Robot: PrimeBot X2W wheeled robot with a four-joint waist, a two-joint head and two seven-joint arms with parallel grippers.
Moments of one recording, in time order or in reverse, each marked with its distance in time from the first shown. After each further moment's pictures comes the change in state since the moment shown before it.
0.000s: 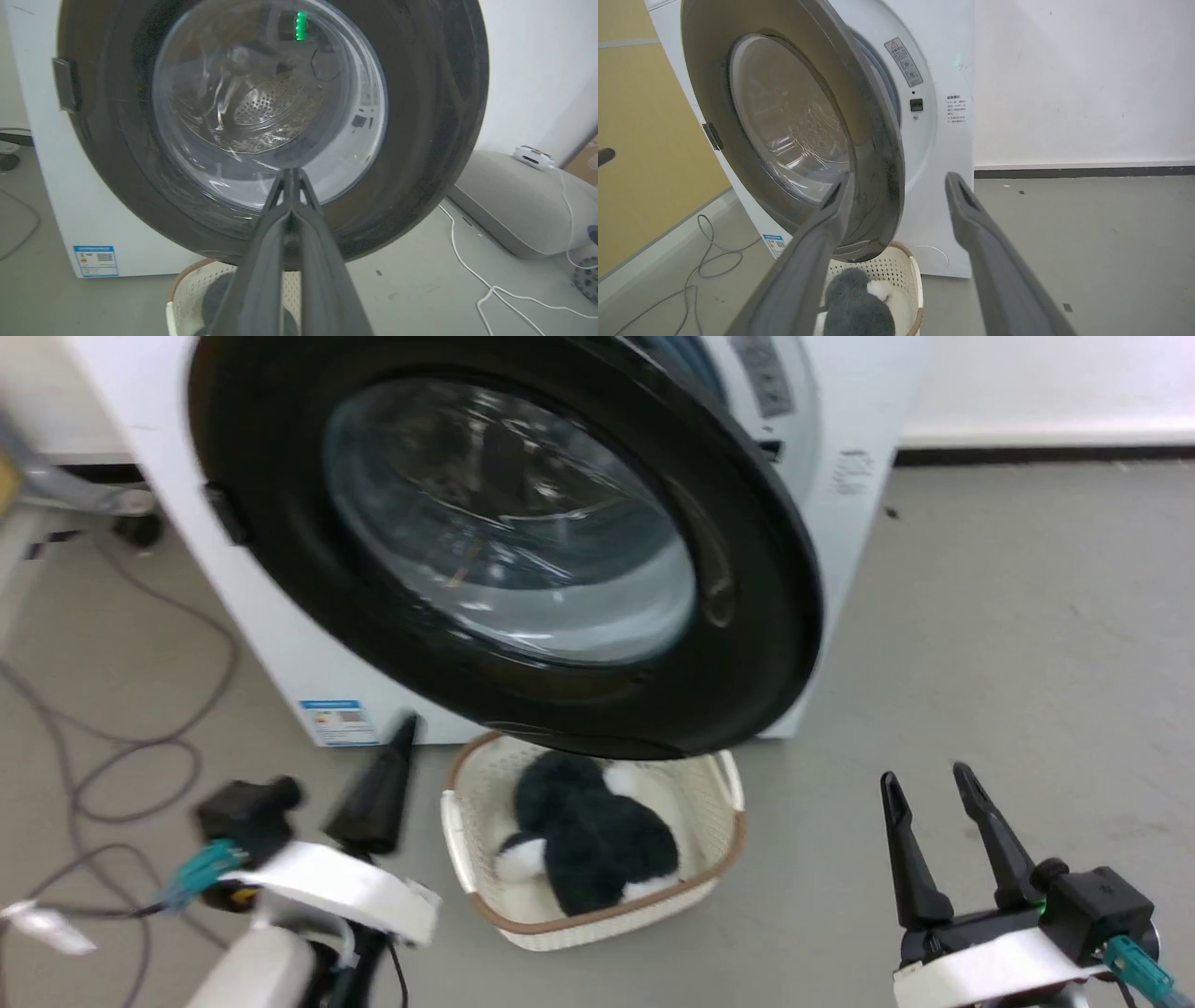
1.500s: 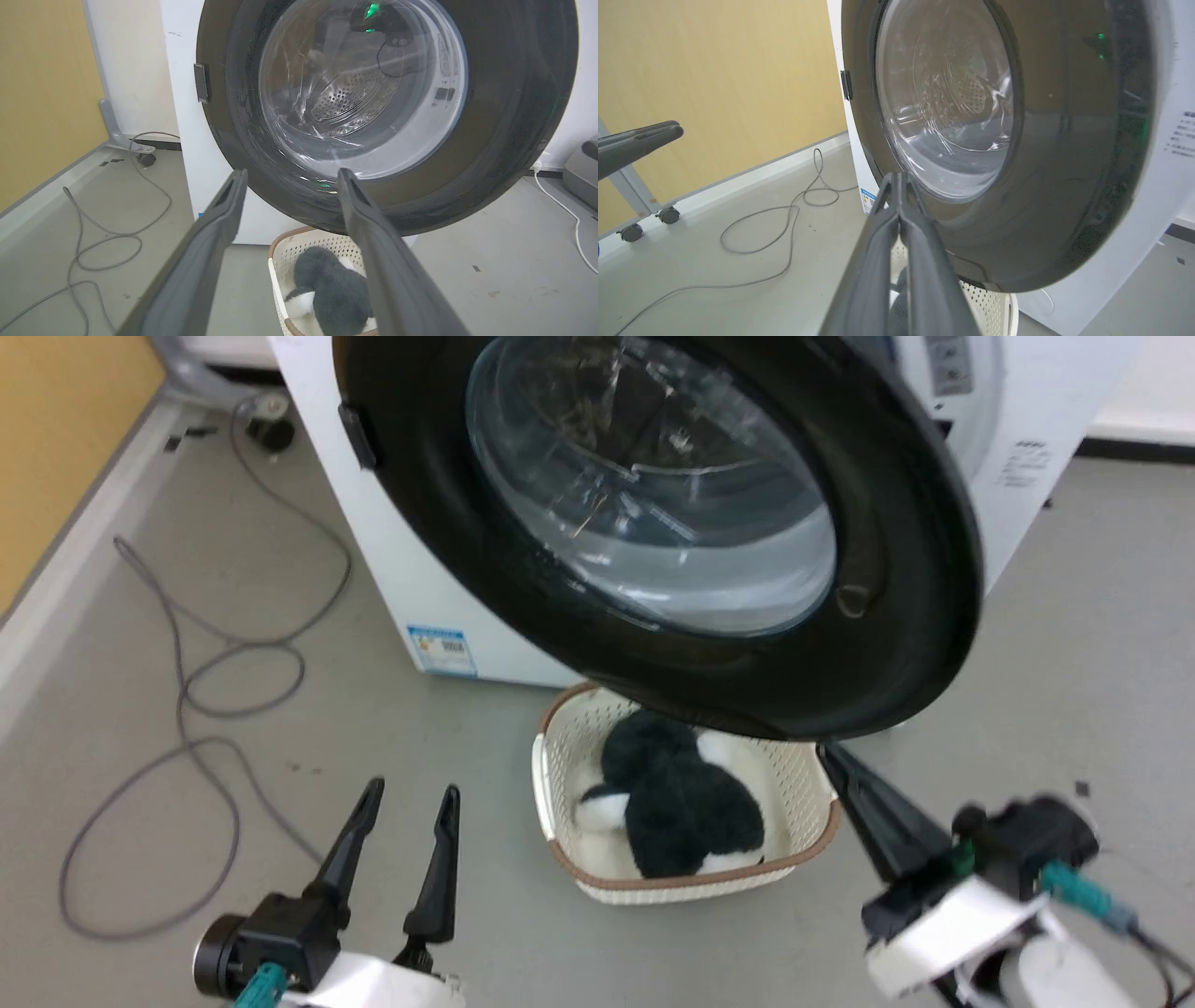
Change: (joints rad) left arm 0.284 -0.294 0.346 -0.198 0.579 -0.077 -0.002; right arm -0.163 -0.222 0.286 0.035 0.101 0.000 0.034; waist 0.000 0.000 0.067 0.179
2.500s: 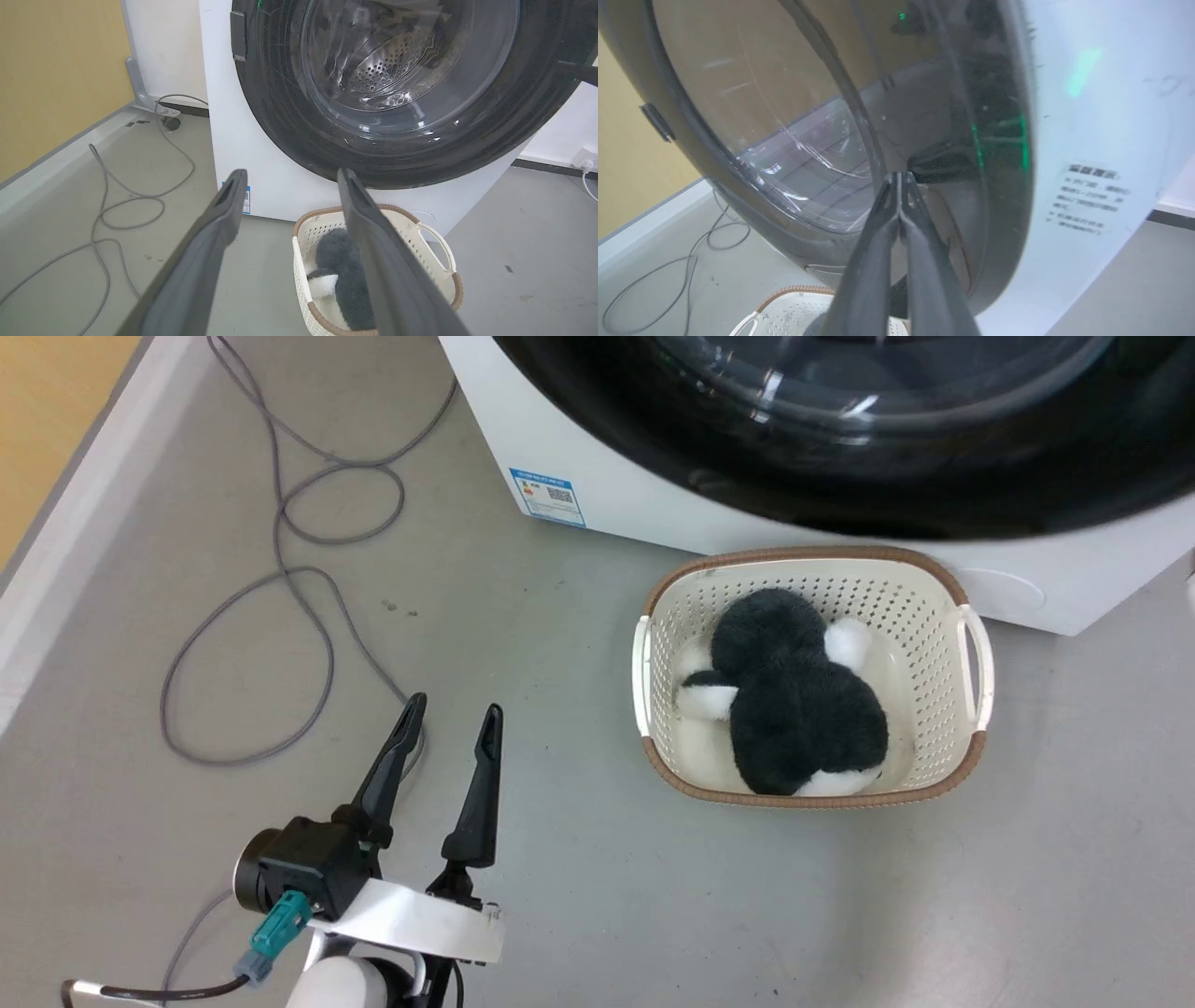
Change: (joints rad) left arm -0.144 -0.026 -0.057 0.013 -0.056 -0.007 0.000; right arm -0.626 -0.266 -0.175 0.448 0.272 0.002 0.136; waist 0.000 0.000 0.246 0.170
